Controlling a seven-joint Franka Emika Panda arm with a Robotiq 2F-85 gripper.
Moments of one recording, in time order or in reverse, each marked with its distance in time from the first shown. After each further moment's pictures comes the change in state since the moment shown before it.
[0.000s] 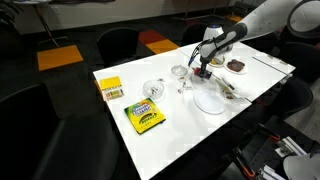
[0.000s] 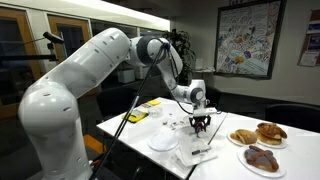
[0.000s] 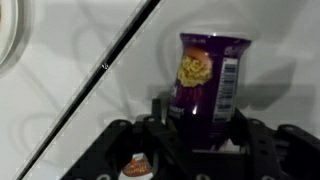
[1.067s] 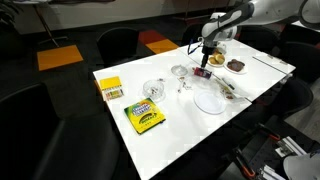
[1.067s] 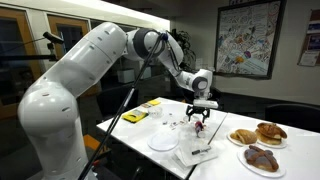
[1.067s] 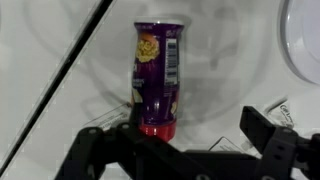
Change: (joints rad) arm -0.017 -0.077 0.007 0.065 0.242 -0.278 -0.131
